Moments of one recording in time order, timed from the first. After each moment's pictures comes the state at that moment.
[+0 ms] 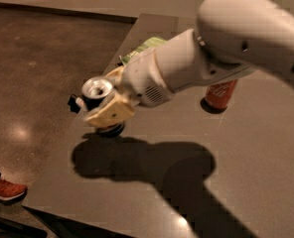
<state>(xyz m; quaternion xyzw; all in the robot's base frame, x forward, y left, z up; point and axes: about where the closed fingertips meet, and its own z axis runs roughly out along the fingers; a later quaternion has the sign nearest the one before) 0.437 0.081 0.939 -0.61 0.63 0.31 0.37</state>
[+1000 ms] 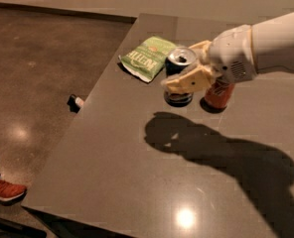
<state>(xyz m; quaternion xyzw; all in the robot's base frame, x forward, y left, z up) 0.503 -0.069 0.967 -0.51 0.69 0.25 0.44</state>
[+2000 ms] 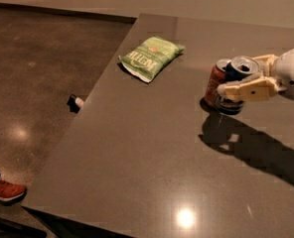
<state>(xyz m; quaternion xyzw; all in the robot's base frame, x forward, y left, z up) 0.497 -0.200 0.951 -0.42 0.74 0.23 0.47</state>
